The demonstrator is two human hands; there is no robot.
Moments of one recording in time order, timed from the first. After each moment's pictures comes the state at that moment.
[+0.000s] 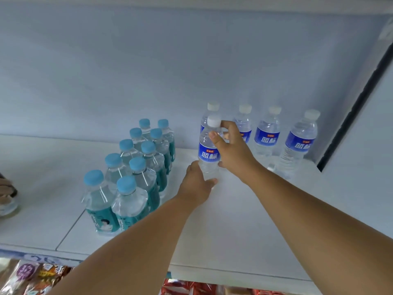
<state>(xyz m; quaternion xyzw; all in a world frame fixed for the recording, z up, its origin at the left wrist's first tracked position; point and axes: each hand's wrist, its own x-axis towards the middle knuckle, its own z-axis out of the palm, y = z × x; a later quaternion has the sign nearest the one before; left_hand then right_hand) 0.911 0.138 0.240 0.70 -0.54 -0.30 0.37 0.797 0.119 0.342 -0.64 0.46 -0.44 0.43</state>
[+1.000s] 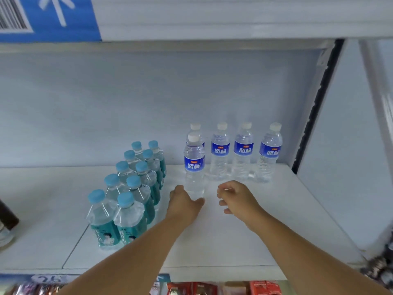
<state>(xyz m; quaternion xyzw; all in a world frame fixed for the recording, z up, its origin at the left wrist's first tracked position) 0.907 0.178 0.264 0.77 -0.49 -0.27 0.31 0.740 0.181 0.299 -0.56 0.59 -0.35 0.46</state>
